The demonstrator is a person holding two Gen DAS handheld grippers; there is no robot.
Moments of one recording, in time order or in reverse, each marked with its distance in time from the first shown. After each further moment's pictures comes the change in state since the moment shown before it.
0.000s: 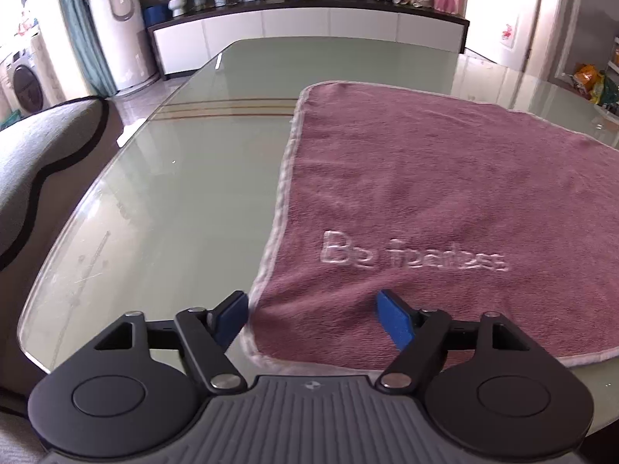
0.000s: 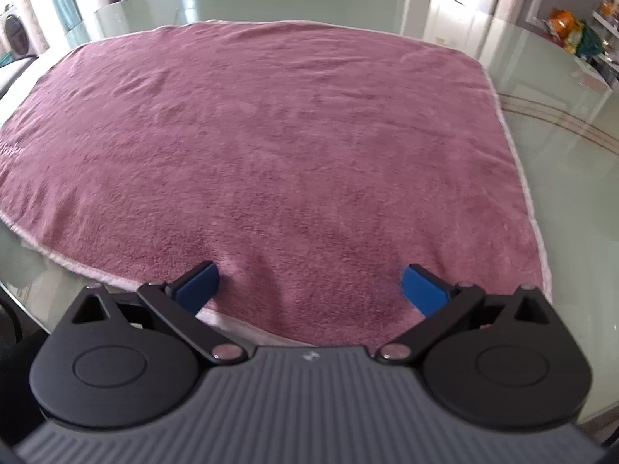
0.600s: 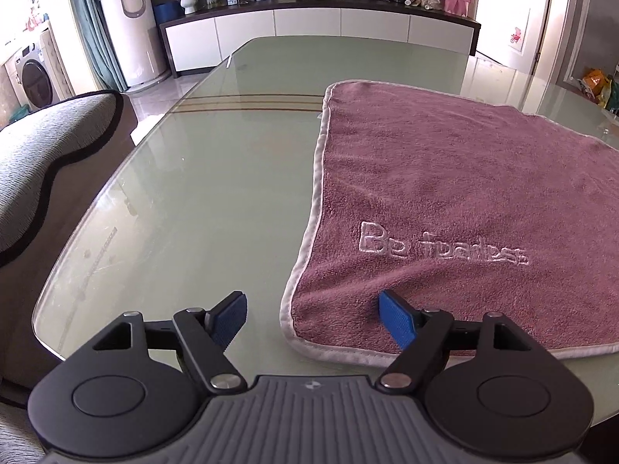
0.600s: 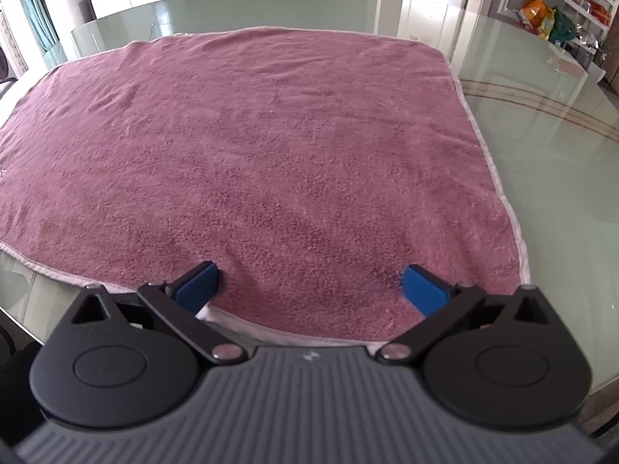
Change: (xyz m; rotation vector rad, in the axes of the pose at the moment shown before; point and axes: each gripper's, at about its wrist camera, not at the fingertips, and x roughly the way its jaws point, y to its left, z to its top) left arm -0.004 0.015 -0.003 0.004 -0.012 0.028; right arm 0.000 -0.016 -0.007 0.053 -0.022 -0.035
